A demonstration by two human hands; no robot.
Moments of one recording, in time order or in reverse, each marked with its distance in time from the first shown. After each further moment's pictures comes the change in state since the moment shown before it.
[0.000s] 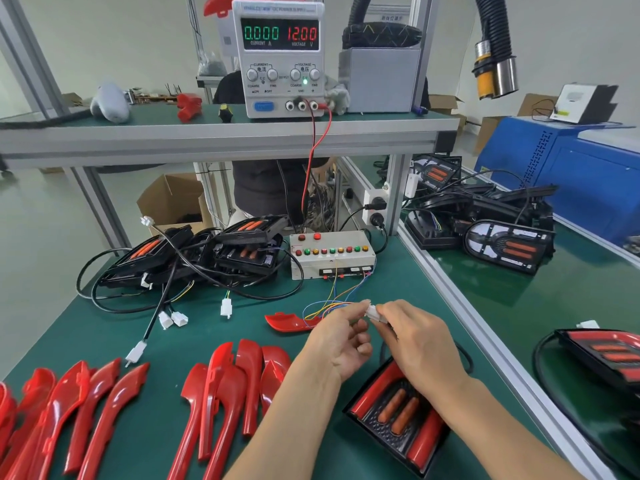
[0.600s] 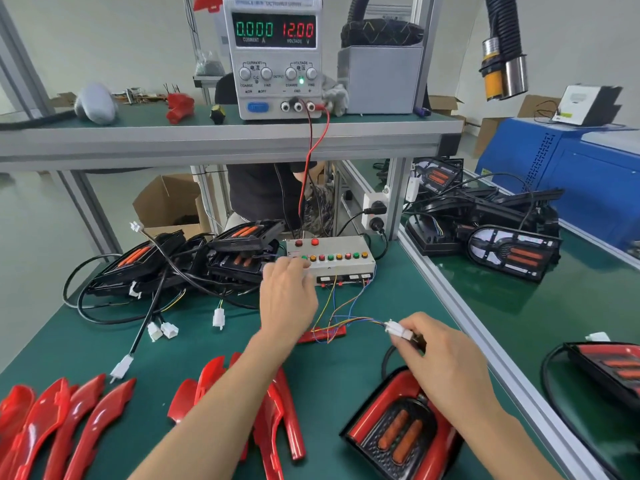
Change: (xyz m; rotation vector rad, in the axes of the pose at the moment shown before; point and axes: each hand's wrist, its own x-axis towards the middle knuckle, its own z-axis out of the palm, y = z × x) left_hand 0.037 0.075 -0.040 1.365 0.602 1.186; right_hand -0.004 0.009 -0.020 0.048 -0.176 0.401
